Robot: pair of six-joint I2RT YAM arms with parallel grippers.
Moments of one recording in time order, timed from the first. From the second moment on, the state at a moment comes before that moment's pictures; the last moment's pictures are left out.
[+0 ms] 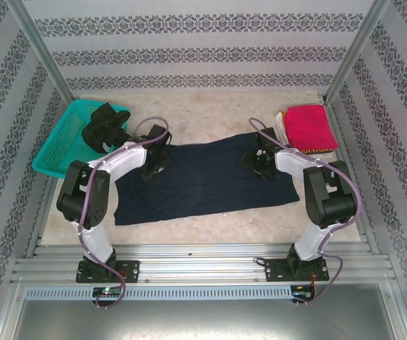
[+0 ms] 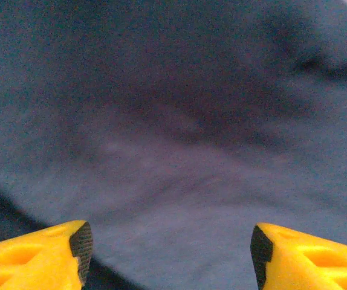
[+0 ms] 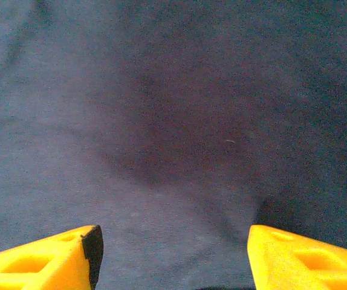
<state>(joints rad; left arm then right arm) -0.36 1.81 1.30 -0.73 -0.13 -0.98 0.24 1.75 1.04 -0.40 -0.15 0.63</state>
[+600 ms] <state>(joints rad) -0.24 2.32 2.05 -1.11 -0.29 -0.73 0.29 1.76 1.18 -0.37 -0.17 0.60</state>
